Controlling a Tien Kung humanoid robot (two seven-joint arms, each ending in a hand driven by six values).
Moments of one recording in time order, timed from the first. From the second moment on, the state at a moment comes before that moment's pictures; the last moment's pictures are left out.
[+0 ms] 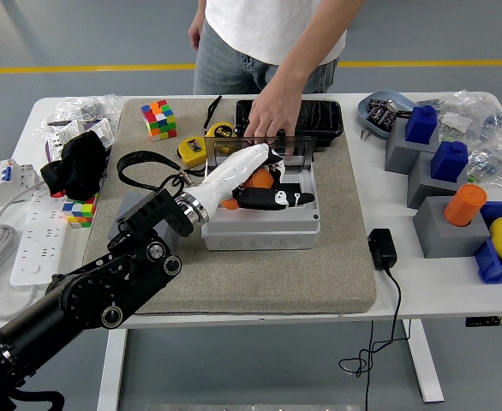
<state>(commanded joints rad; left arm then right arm) -0.59 0.01 -0.81 -1.09 1.74 0.12 -0.10 0.13 -0.17 1.27 0.18 -0.87 -0.23 0.05</state>
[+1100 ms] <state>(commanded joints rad) -0.64 0.00 -0.83 -0.97 1.75 0.12 -0.21 0.14 -0.18 1.26 0.18 -0.87 -0.23 0.04</state>
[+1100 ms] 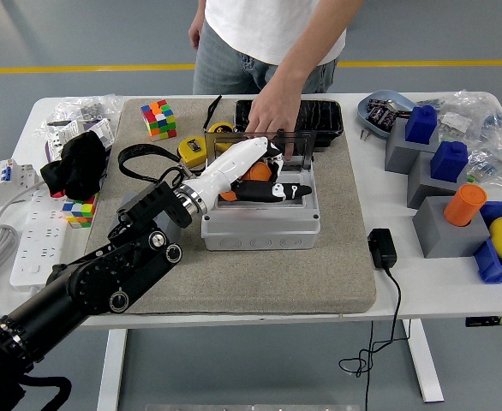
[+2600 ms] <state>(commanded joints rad) -0.63 0.00 -0.85 -1.04 1.74 -0.05 -0.16 0.14 -0.18 1.26 0.18 -0.86 -0.22 0.04</state>
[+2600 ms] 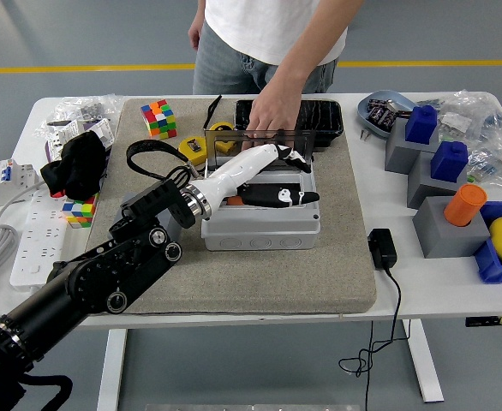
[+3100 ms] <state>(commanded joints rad) -0.60 0.00 -1.04 -1.20 1.33 -0.63 0.19 0.14 -0.18 1.26 0.18 -0.86 -0.22 0.04</state>
